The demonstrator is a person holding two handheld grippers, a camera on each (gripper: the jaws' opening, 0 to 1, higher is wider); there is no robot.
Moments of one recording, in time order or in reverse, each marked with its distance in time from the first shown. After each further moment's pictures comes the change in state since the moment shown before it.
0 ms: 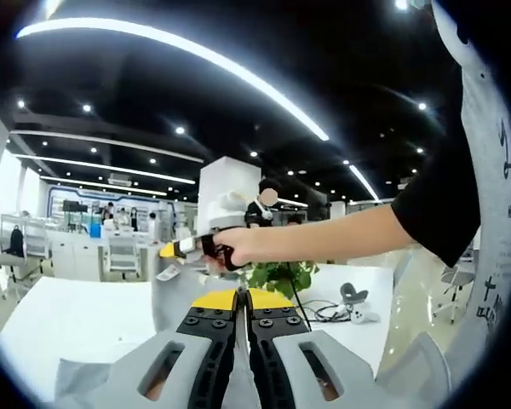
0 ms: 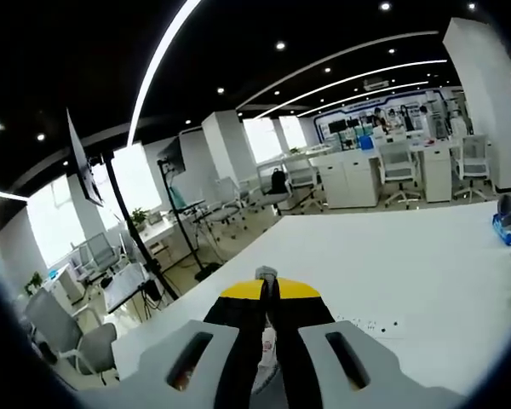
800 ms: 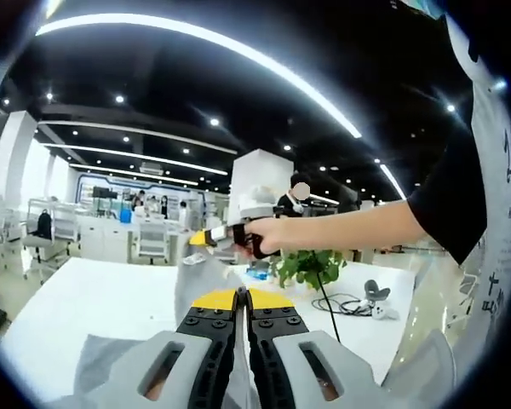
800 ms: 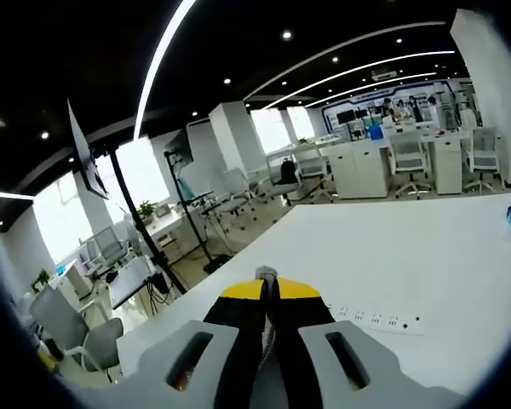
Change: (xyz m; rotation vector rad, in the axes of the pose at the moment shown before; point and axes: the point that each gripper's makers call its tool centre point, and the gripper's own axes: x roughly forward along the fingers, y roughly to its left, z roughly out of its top) left arm -0.041 0.048 -0.020 -0.056 0.039 0.155; right arm 0.036 0.023 -0.023 -0.002 0.054 0.045
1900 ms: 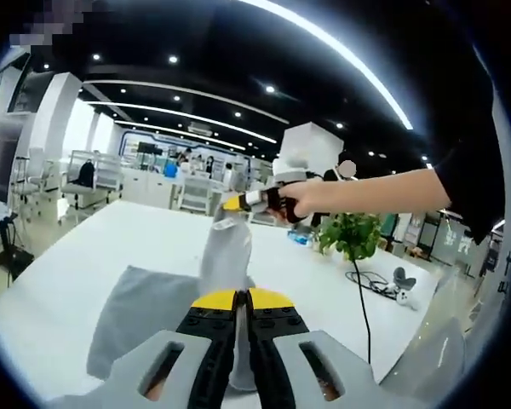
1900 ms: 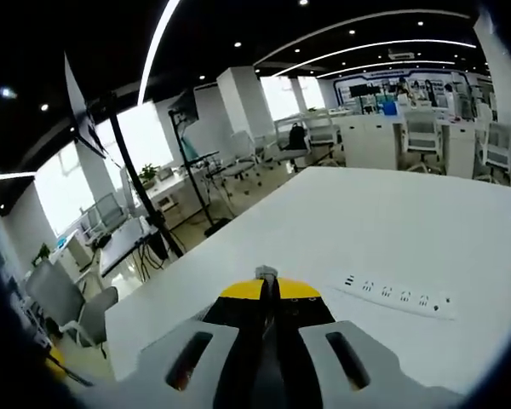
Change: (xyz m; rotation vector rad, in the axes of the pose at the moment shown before) left arm -0.059 0.071 -0.095 -0.146 0.183 0.229; right arm 0.071 0.022 -0.080 -0.052 0.173 0.021
